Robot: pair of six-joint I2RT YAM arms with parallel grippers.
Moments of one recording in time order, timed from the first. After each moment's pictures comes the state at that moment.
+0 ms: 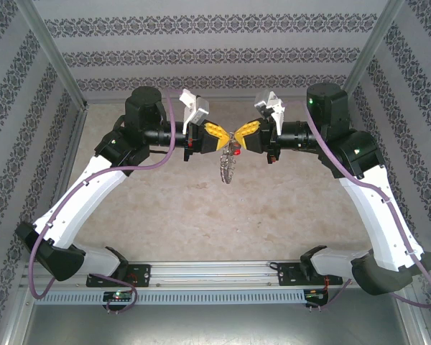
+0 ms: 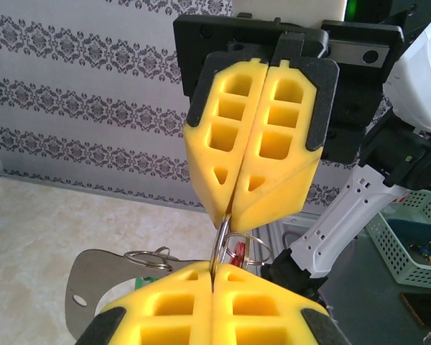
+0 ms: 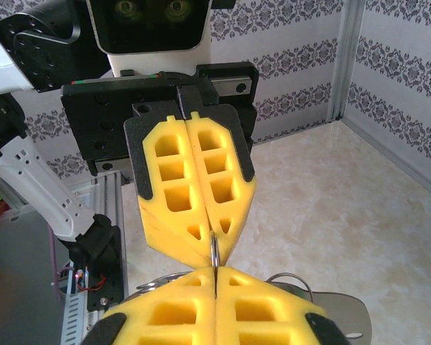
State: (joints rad) left arm -0.57 1.37 1.57 -0.39 0.93 -0.01; right arm 0.45 1.24 1.72 -0.89 -0.83 -0.17
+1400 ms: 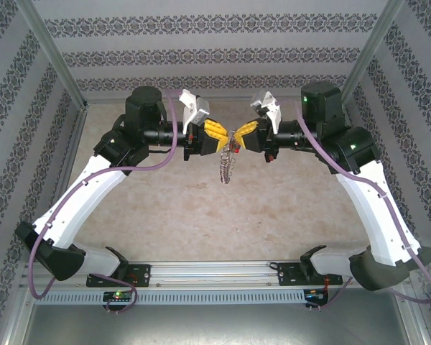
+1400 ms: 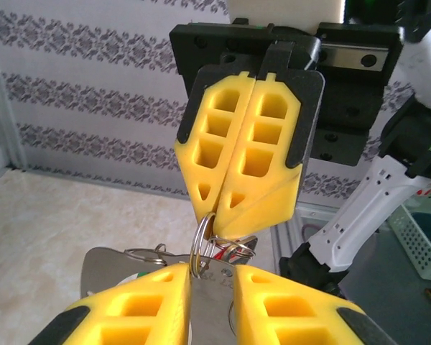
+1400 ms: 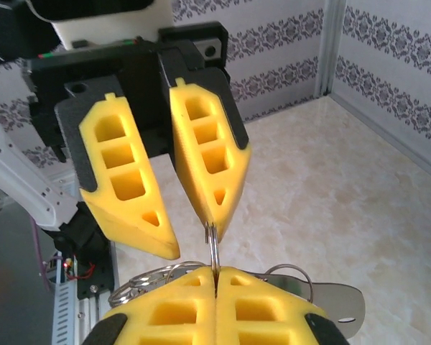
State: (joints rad) left arm -0.57 1.37 1.59 -0.47 0.86 0.07; right arm 0.46 1.29 1.76 -0.97 -0.76 -0.20
